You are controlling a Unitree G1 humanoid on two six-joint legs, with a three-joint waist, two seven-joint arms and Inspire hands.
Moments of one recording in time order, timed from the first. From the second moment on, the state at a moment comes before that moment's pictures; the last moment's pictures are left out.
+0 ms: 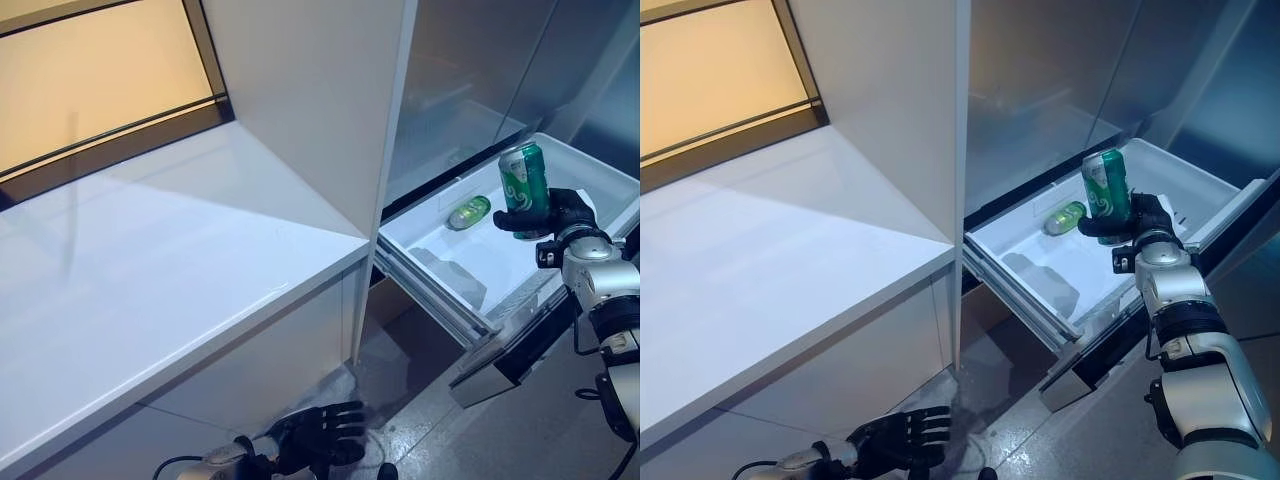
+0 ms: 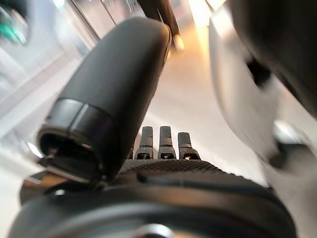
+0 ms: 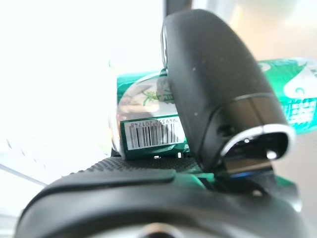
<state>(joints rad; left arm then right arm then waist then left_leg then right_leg) 0.10 0.45 -0.53 0.47 -0.58 0.15 -0.44 -0.83 -0.82 0.30 0.86 0.41 0.25 -0.12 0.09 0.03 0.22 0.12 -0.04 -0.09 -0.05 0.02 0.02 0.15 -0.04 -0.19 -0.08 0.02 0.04</state>
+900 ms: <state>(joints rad) 0.00 0.44 -0.23 0.84 -0.11 0.03 -0.14 -0.83 -0.74 0.29 0.89 0.11 0.38 0.20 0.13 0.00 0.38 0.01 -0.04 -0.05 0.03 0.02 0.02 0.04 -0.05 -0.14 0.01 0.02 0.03</state>
